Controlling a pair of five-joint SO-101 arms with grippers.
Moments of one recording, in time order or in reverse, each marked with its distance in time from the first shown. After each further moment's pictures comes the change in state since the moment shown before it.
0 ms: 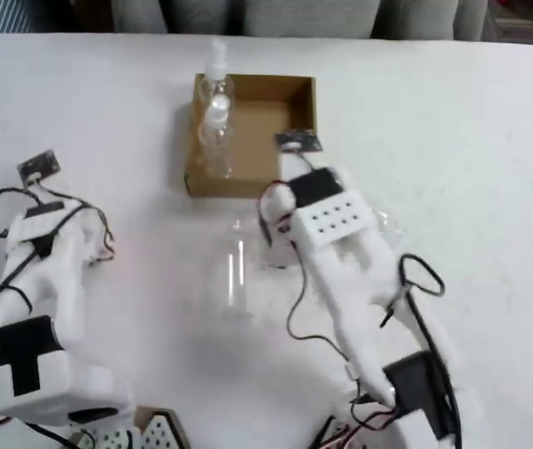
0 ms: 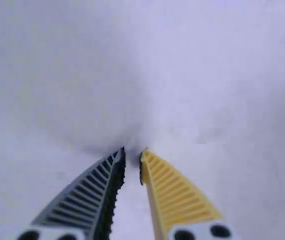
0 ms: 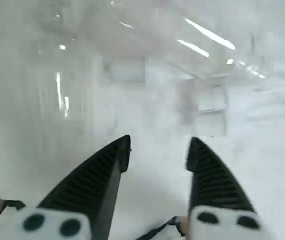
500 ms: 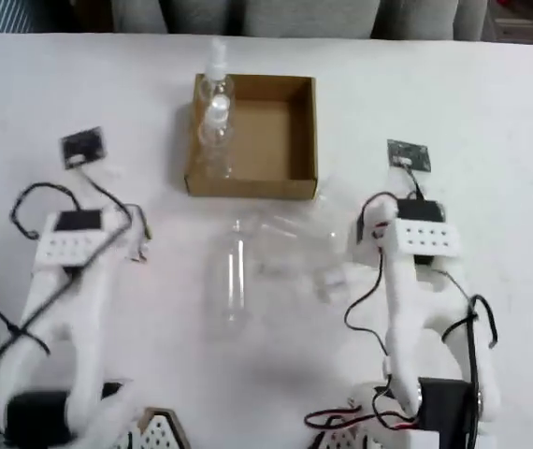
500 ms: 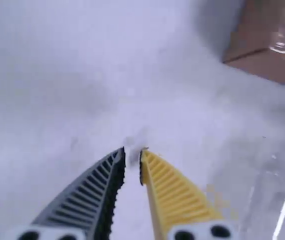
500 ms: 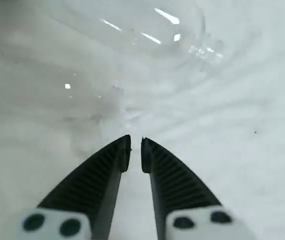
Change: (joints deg) left arm 14.8 -23.4 7.5 3.5 0.0; right arm 26.6 -7.0 18.9 -18.8 13.2
